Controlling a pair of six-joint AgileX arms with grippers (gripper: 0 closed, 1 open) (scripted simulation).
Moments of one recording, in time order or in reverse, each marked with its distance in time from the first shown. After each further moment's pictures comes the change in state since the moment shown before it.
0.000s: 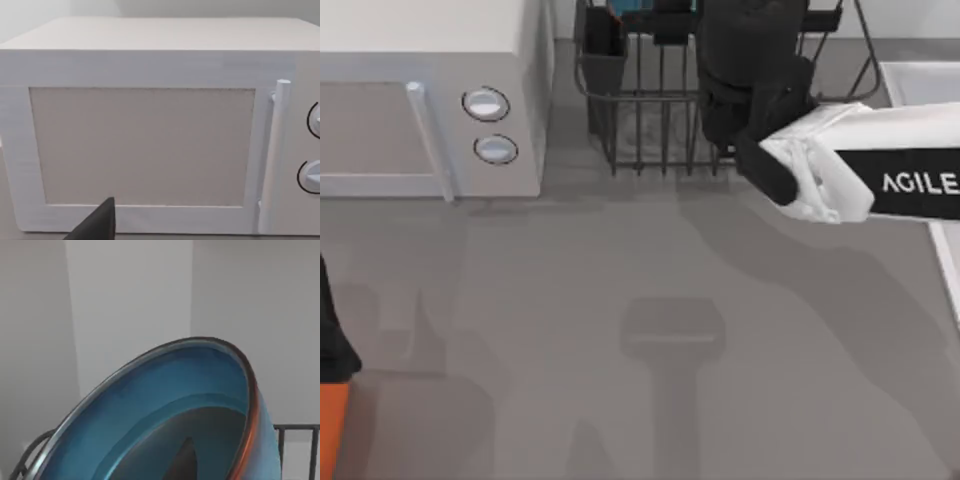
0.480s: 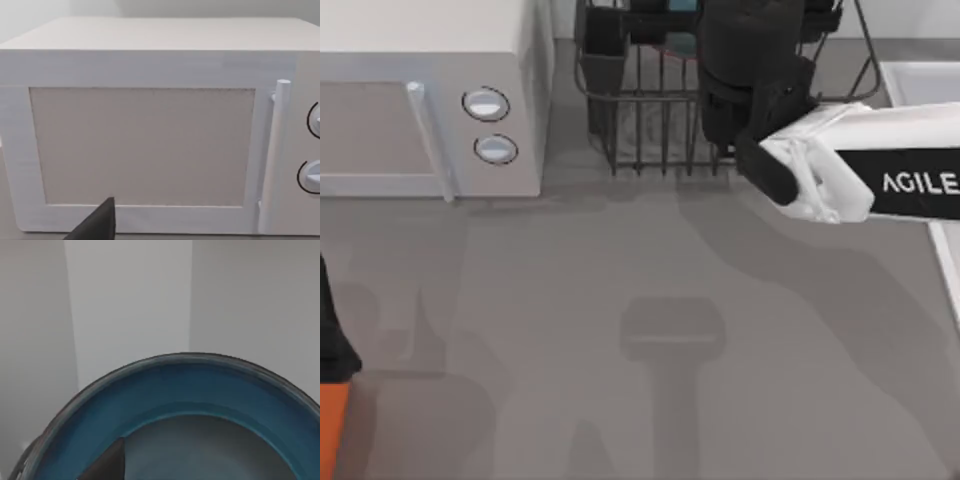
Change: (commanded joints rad) left arm 0.000 0.000 0.000 0.000 0.000 0.000; right arm 0.000 0.000 0.000 0.000 0.000 0.000
